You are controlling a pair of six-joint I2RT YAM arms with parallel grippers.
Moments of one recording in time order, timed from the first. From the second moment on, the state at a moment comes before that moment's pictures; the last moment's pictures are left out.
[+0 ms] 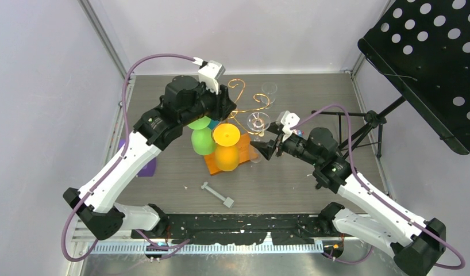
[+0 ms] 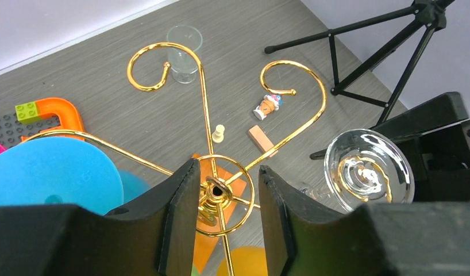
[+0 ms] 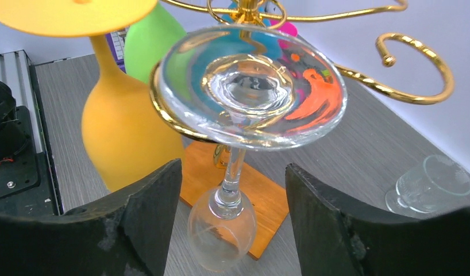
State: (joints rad) left arm -0.71 1.30 1.52 -0.53 0.05 -0.18; right arm 0.67 0.87 0.69 0.16 -0.33 -0.11
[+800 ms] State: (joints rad) left arm -0.26 0.96 1.47 -0.51 0.10 -0.25; right arm 0.67 0.51 0.70 -0.01 -0.14 -0.09
